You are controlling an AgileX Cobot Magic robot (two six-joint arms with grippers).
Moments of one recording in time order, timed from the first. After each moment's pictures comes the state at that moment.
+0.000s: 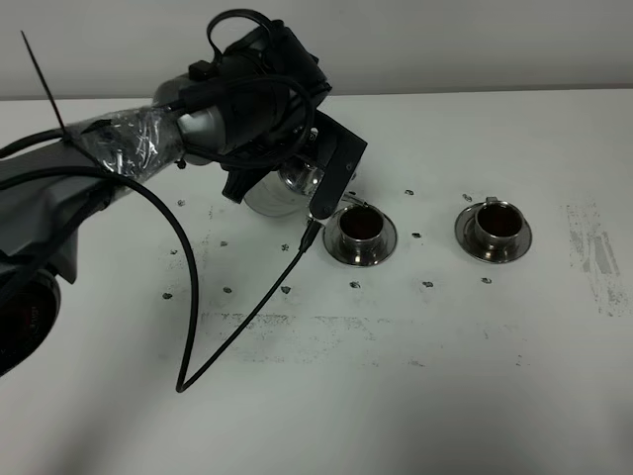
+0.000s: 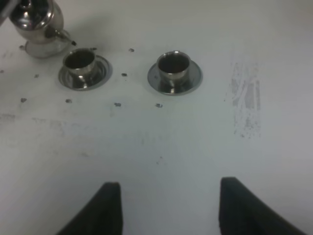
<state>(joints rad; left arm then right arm) -0.64 2.20 -1.86 0.55 0.88 1.18 0.10 -0.01 -0.52 0.16 1.12 -0.08</state>
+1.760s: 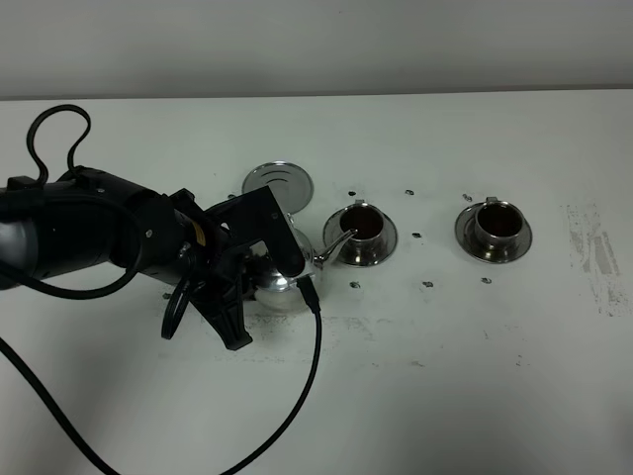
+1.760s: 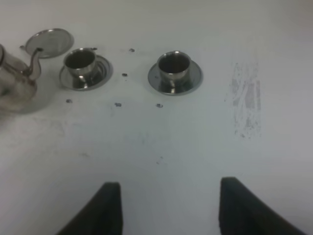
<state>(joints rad) -0.54 1.77 -0.97 -0.06 0.33 0.72 0.10 -0.01 -0.52 0.16 1.12 -0.08</state>
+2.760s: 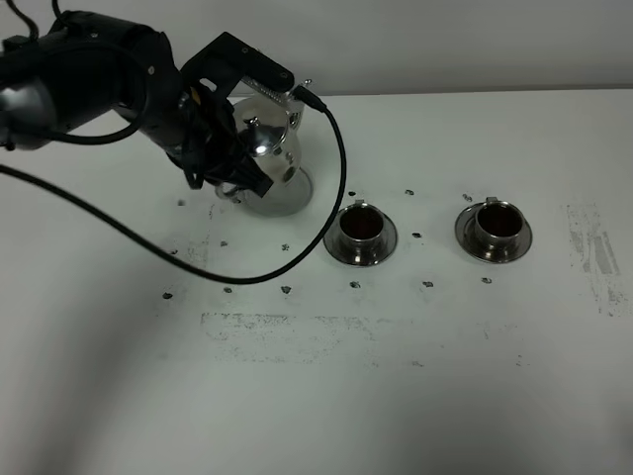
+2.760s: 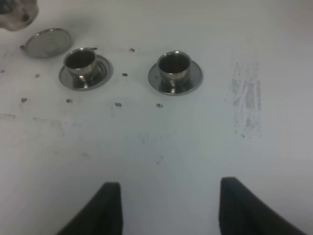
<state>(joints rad) -0.42 1.97 -1.55 -0.01 0.70 0.31 0.10 -0.01 -0.52 0.16 1.12 -0.08</state>
